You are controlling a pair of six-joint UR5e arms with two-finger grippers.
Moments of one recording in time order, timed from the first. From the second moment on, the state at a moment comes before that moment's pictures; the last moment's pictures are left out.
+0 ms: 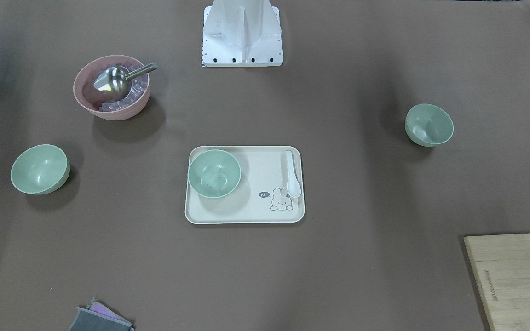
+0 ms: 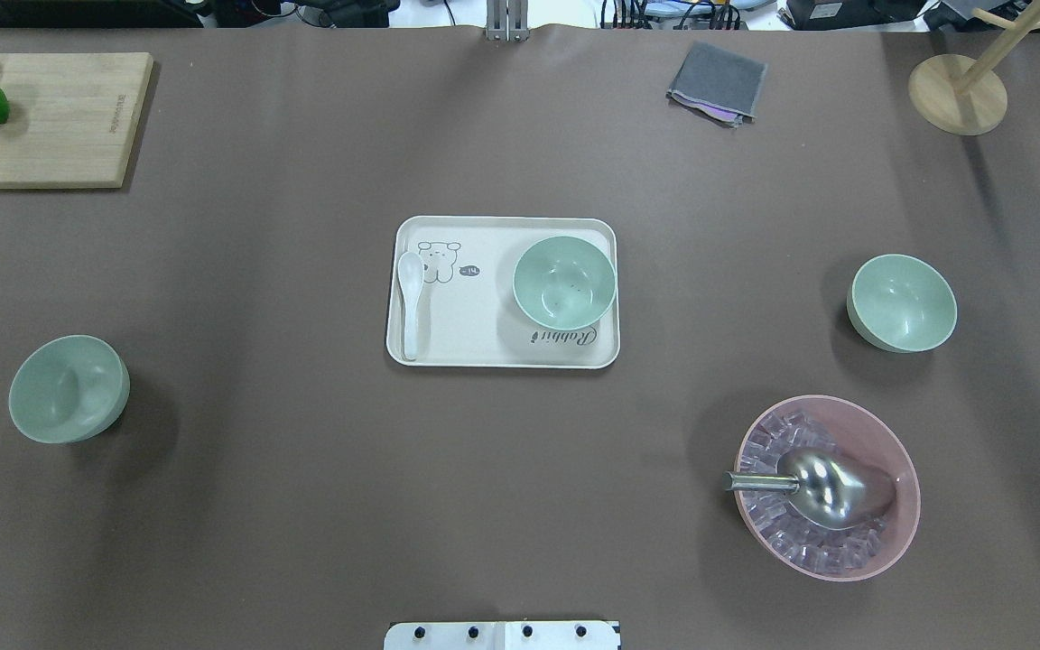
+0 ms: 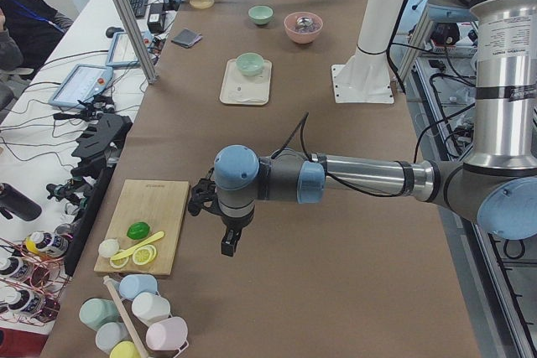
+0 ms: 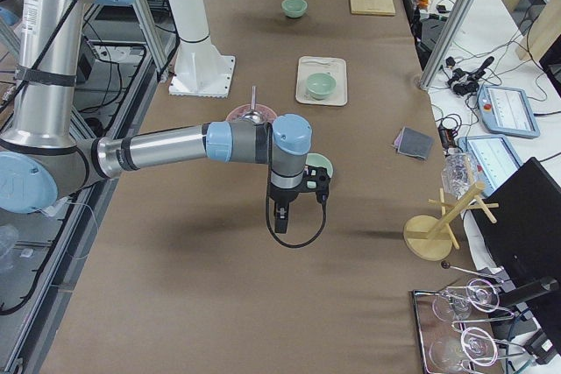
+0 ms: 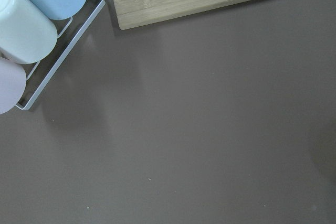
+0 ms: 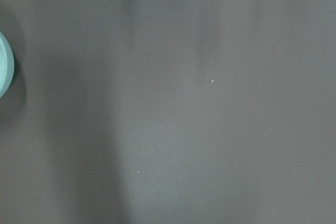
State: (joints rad) left arm -1.65 -1.50 -1.73 -1.54 -2.36 0.24; right arm 1.51 -1.77 1.97 -1.81 2.26 -0.01
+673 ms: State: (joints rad) left arm -1.65 -1.48 -1.77 -1.59 -2.36 0.25; right arm 1.51 -1.75 1.98 -1.79 2.26 -0.01
